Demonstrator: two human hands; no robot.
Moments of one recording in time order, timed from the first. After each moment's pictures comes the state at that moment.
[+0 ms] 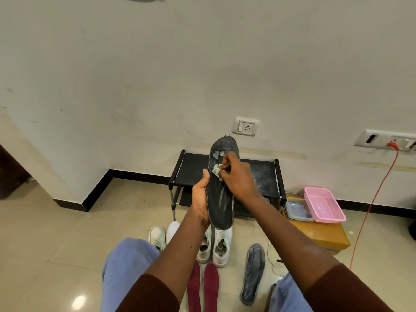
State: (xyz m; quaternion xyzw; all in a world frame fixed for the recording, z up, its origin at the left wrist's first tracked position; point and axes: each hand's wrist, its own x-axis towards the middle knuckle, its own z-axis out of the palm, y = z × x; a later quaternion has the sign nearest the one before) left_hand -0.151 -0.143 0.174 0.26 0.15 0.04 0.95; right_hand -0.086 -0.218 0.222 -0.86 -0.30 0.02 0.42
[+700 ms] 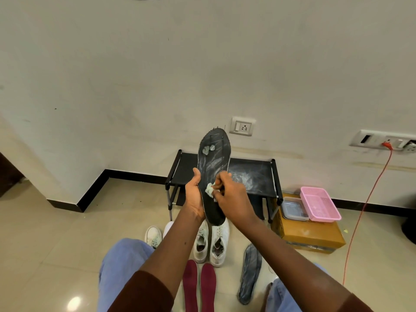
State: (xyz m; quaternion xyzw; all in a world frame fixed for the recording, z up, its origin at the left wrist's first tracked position) left_hand -0.146 -0.131 0.167 0.23 0.17 0.05 0.96; right_hand -0.128 -0.234 0.208 -0.85 -0.34 0.03 0.40
